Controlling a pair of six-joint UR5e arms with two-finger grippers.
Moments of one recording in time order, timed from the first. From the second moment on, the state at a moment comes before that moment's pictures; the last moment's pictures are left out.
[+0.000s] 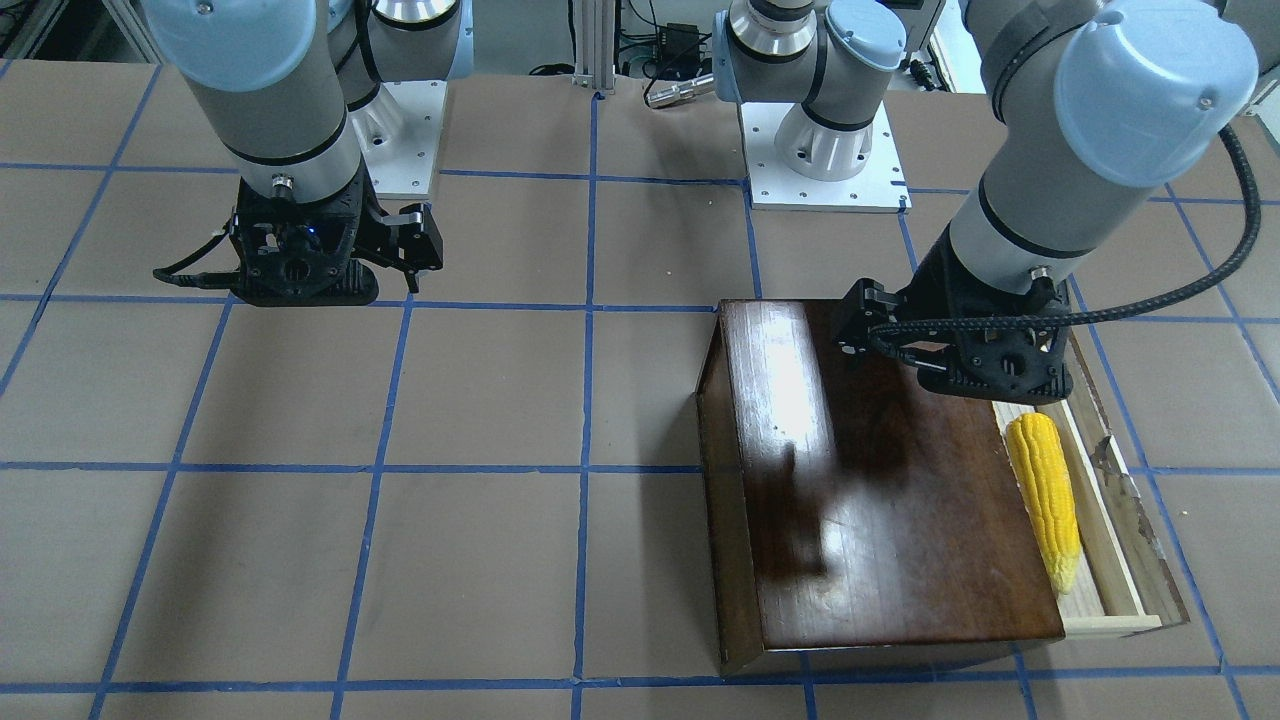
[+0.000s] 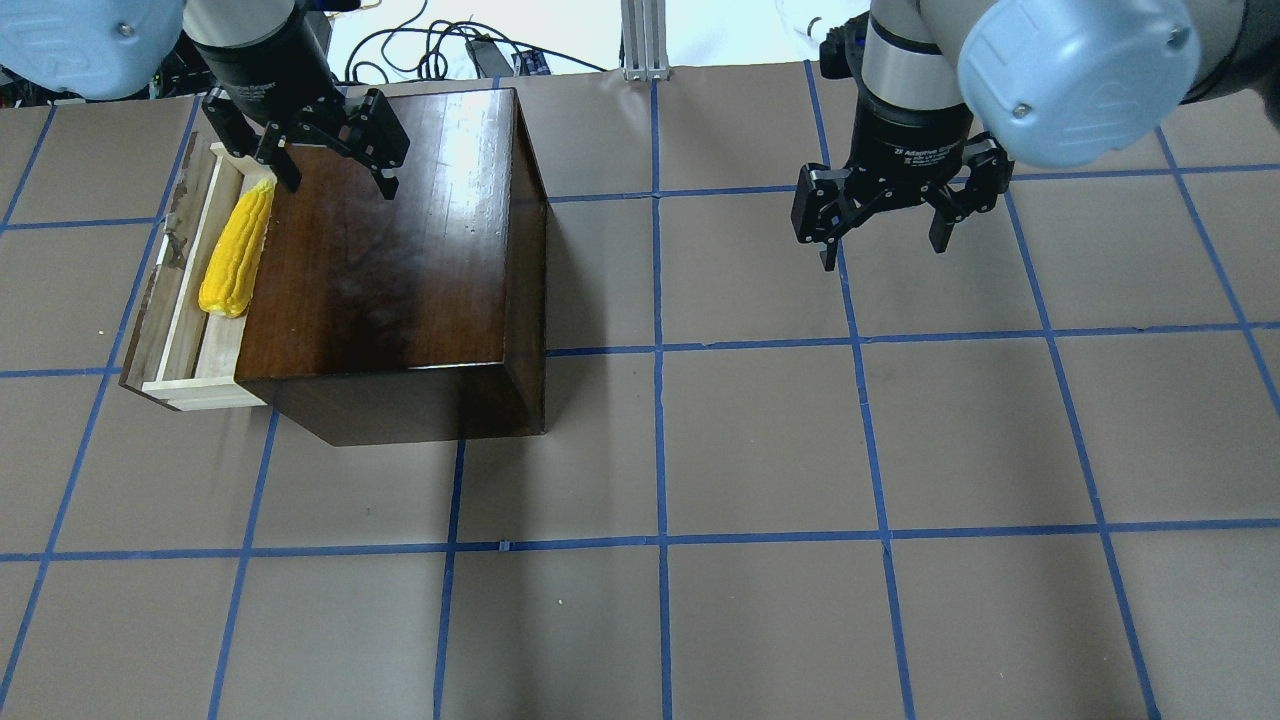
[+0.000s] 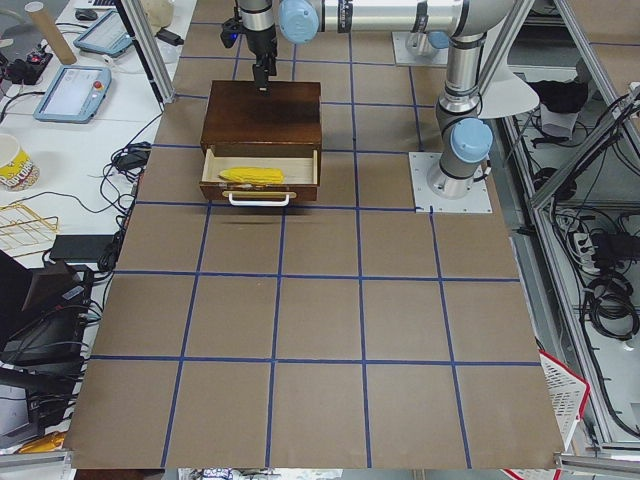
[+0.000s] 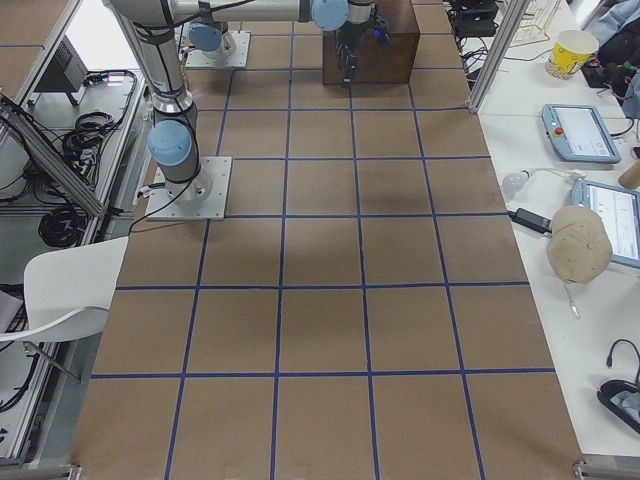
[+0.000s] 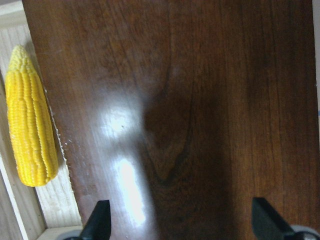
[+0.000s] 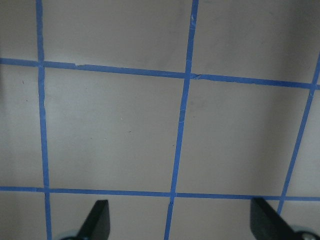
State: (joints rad) left arm -1.54 -1.79 -1.38 -1.61 1.57 0.16; right arm 1.69 -1.44 1.50 -1.50 -1.64 0.03
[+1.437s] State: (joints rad) left arm -1.54 -1.64 -1.55 -1.58 1.55 0.13; right arm 1.69 -1.44 1.50 -1.50 -1.64 0.03
